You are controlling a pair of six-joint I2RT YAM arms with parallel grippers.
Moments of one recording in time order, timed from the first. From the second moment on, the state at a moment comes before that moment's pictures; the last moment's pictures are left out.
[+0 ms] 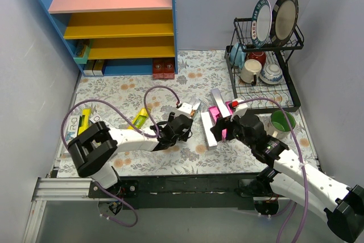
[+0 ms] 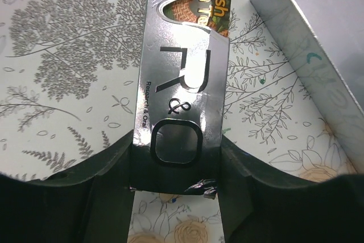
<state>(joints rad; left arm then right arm) -1.01 1.60 0.75 0.07 -0.48 -0.41 0.72 0.74 0.43 -0.14 0.08 0.31</state>
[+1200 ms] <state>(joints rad) 0.03 1.69 1.47 -0.38 -0.16 -0.28 0.72 0.83 0.43 -0.08 0.05 0.19</state>
